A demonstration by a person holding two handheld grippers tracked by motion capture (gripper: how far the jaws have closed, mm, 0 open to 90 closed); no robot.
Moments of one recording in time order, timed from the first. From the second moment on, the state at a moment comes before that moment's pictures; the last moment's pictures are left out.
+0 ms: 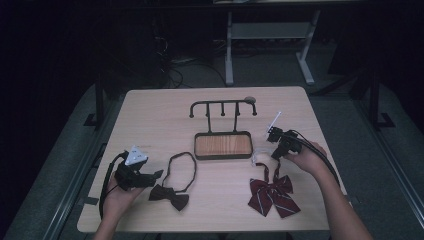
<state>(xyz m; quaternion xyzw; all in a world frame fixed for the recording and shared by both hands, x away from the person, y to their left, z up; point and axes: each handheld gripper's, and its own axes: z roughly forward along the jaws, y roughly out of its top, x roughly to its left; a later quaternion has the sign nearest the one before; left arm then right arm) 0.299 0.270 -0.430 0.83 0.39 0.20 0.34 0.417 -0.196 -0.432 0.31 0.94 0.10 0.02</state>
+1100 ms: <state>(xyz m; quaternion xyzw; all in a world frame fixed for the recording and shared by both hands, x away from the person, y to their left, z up) 0.299 0.270 -0.431 0.83 0.39 0.20 0.34 0.391 -0.212 -0.369 0.25 0.95 0.18 -0.01</state>
